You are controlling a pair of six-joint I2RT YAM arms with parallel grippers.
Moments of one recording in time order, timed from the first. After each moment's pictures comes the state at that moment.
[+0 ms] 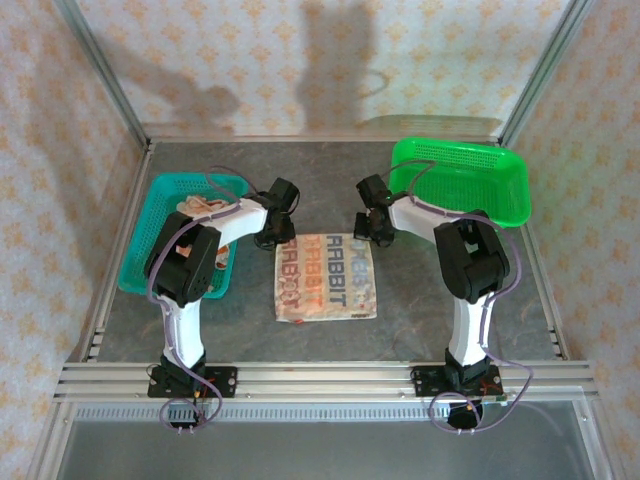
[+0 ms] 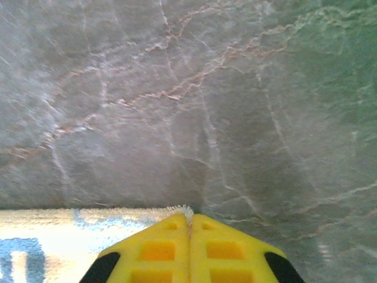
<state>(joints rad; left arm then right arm) -0.40 1.96 1.30 -0.62 -0.11 -0.67 0.44 1.96 1.30 -0.56 -0.03 0.54</state>
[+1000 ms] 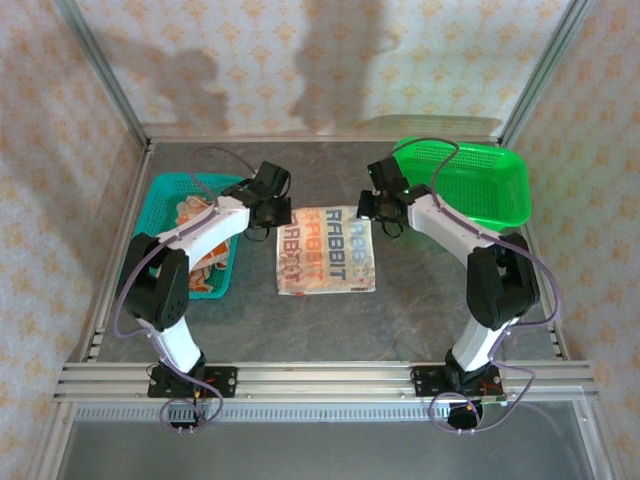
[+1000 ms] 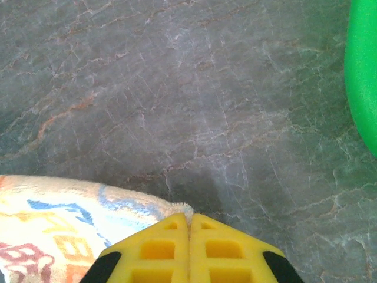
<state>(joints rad) -0.40 1.72 1.28 -0.60 -0.11 -0.51 0.44 1.71 1.28 -0.52 0.00 0.51</state>
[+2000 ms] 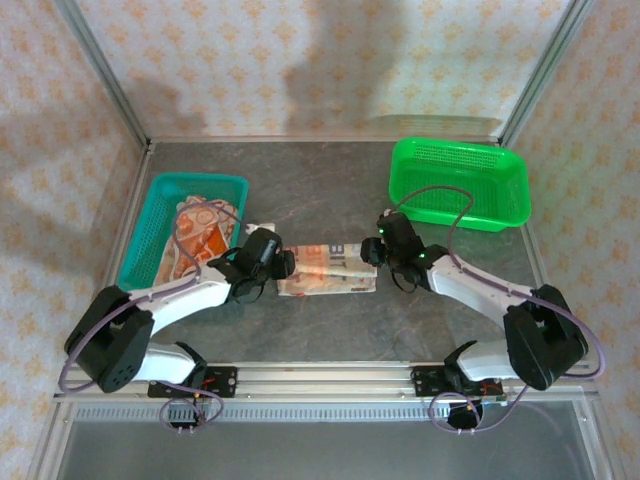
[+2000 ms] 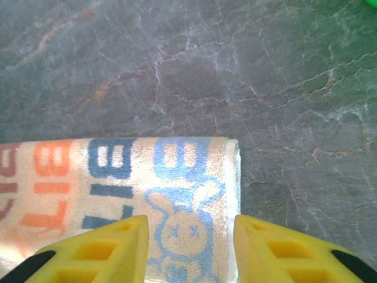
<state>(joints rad) -0.58 1.32 0.64 -0.18 -0.16 -0.64 0.57 1.32 0.74 -0.26 0.06 0.58</state>
